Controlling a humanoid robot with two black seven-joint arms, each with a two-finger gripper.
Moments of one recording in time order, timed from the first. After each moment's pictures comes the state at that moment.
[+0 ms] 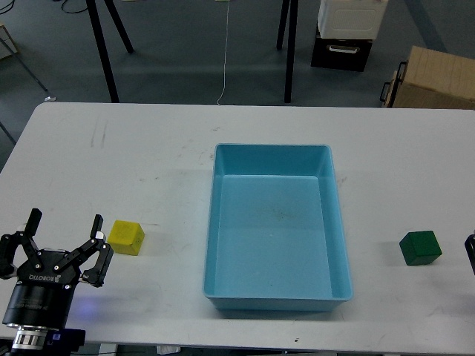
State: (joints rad) left arm 0.51 0.03 -1.43 -1.75 -0.12 -0.49 0.00; right arm -0.51 -0.32 1.49 1.67 0.26 0.49 0.24
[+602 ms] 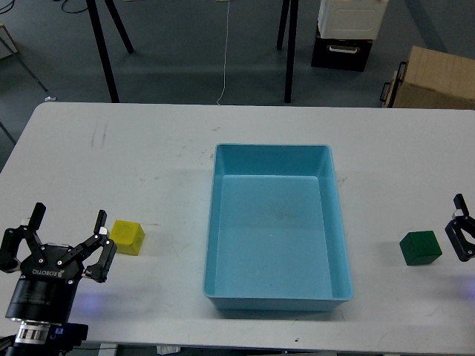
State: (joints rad) left arm 0.48 0.02 -1.43 -1.74 -0.12 -0.49 0.02; right arm -0.39 -0.53 1.47 1.62 0.37 0.49 0.08
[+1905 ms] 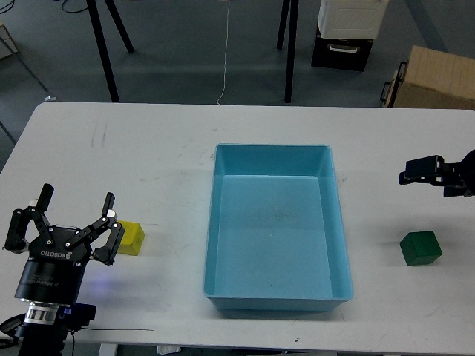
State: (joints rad) left arm 0.41 0.01 -1.41 -1.72 -0.12 -0.49 0.01; right arm 1.28 -1.02 -0.25 1.54 -0.91 0.49 -0.33
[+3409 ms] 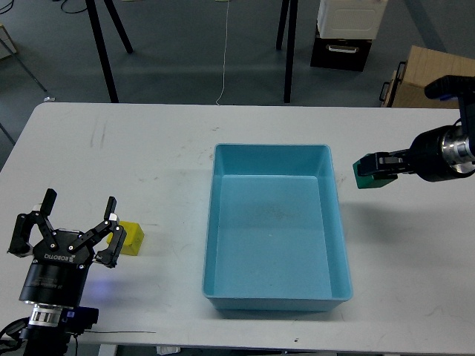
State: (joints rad) left arm 0.40 0.00 -1.41 -1.69 -0.11 -0.49 0.01; right arm 1.57 -0.74 -0.22 1.55 -0.72 0.49 -0.35
